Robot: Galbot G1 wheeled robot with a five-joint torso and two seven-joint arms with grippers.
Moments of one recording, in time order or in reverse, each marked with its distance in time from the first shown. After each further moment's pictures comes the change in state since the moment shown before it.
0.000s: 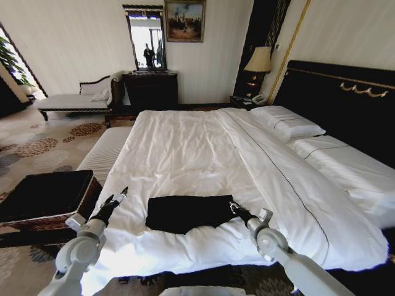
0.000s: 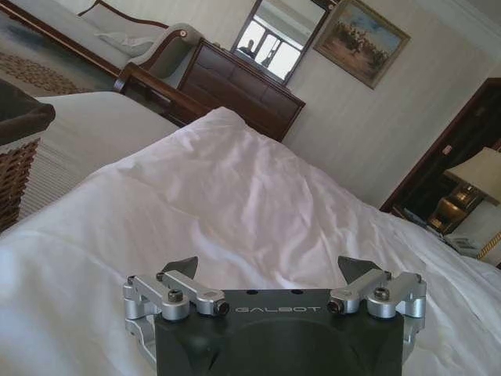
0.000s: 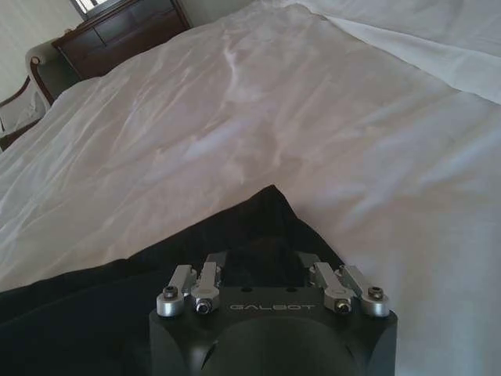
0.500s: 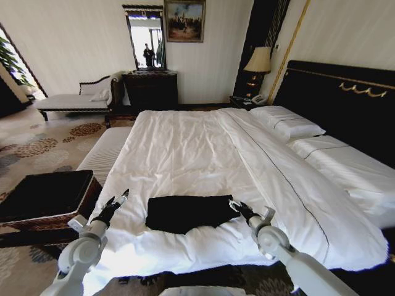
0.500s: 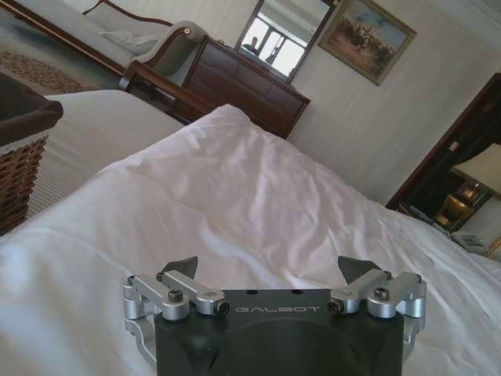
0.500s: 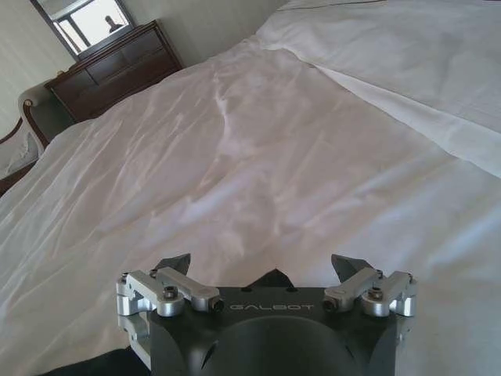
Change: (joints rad) left arm -0.006 0.012 0.001 0.023 -0.001 -0.006 0.002; right arm 0.126 0.004 0.019 -0.018 0.079 -0.017 0.053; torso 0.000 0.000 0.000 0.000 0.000
